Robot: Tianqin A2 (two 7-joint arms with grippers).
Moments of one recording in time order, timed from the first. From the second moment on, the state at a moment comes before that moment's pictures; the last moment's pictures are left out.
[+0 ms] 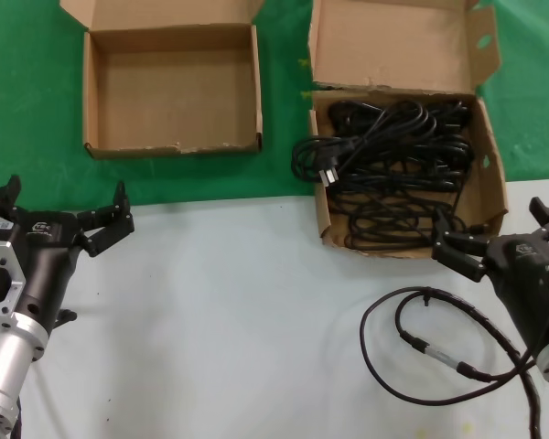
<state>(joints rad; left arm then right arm) -0.02 -0.31 1.62 -1.59 -1.80 0.02 0.00 0.00 0.30 -1.60 1.60 1.80 0.00 0.00</state>
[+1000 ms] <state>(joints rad) -0.02 -0.31 1.62 -1.59 -1.80 0.02 0.00 0.00 0.30 -1.60 1.60 1.80 0.00 0.00</state>
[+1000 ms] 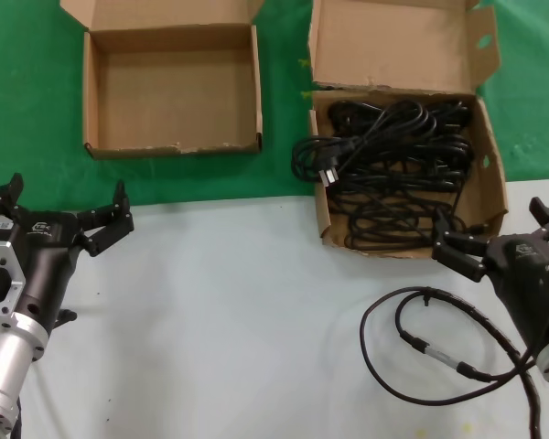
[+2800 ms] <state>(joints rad) -0.02 -0.31 1.62 -1.59 -1.80 0.02 0.00 0.56 0.59 -1.97 1.54 1.17 -0.50 -0.32</state>
